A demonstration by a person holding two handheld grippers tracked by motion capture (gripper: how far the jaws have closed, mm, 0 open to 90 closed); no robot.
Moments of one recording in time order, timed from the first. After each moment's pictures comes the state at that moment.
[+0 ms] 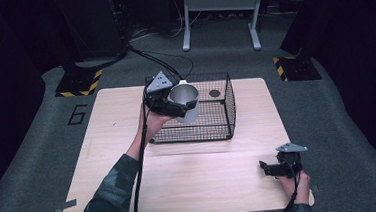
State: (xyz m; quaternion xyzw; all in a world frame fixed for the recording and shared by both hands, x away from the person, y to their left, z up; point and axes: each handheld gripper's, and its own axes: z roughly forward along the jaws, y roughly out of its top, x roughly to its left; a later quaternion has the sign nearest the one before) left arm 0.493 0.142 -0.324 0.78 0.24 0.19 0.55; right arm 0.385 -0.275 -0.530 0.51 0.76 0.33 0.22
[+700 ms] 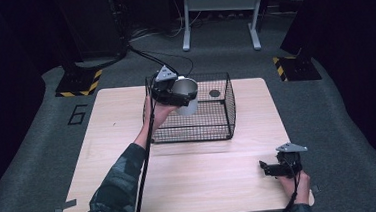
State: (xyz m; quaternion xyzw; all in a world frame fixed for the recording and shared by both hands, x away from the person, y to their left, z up) left arm 0.542 0.133 -0.343 0.78 0.29 0.20 0.52; right arm 0.385 -0.275 -0.529 0.51 0.76 0.33 0.22
